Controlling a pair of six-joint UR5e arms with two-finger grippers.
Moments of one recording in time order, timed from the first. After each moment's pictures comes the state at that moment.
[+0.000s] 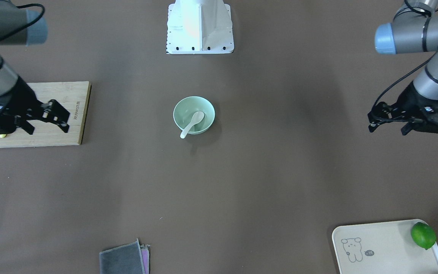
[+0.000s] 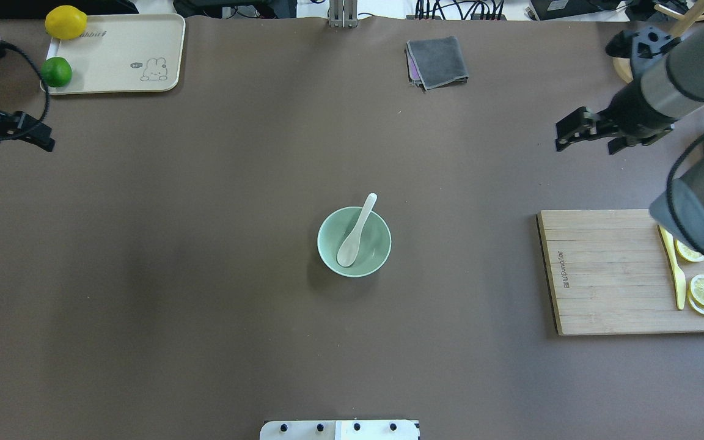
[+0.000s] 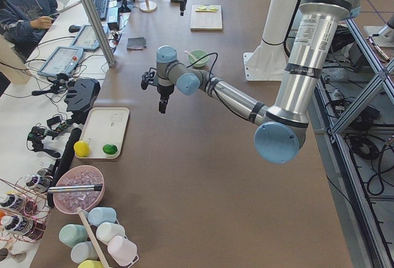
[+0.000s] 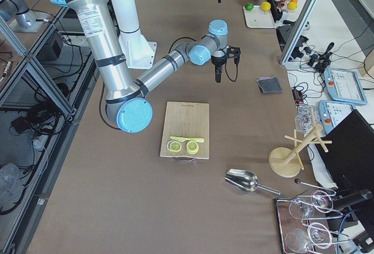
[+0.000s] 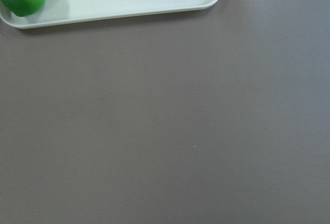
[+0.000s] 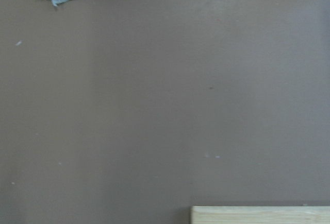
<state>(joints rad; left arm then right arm) -1.16 -1.72 -1.78 -1.75 -2.22 -0.47 1.06 -1.36 1.88 -1.47 2.22 0.76</state>
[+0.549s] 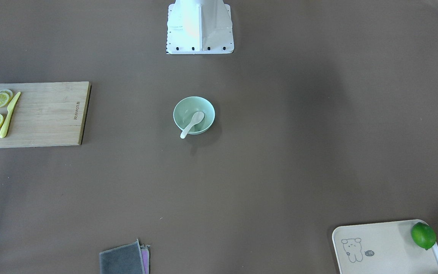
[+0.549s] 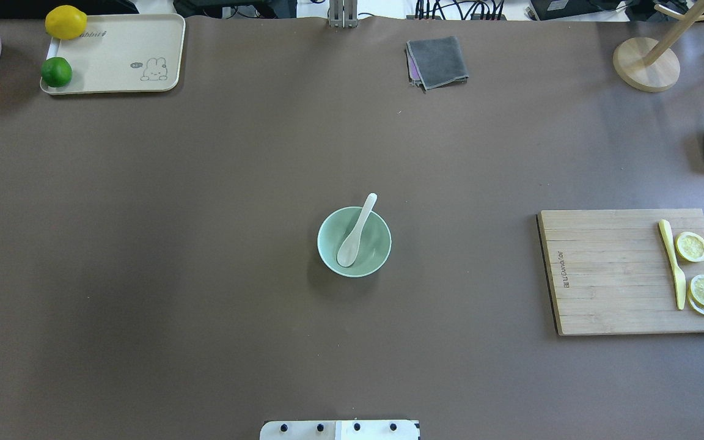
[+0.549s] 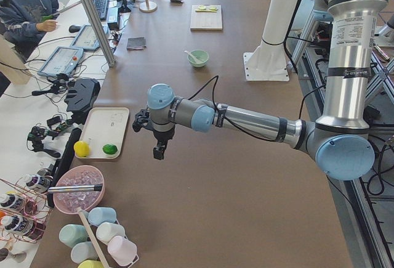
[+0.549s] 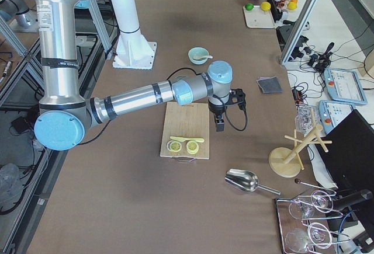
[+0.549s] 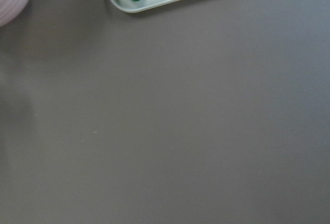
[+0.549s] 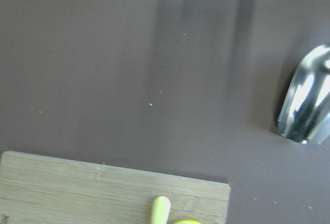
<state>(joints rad) -1.45 -1.58 -1.75 -1.60 -2.33 0.01 1.37 -1.57 1.84 -1.54 2.31 0.19</state>
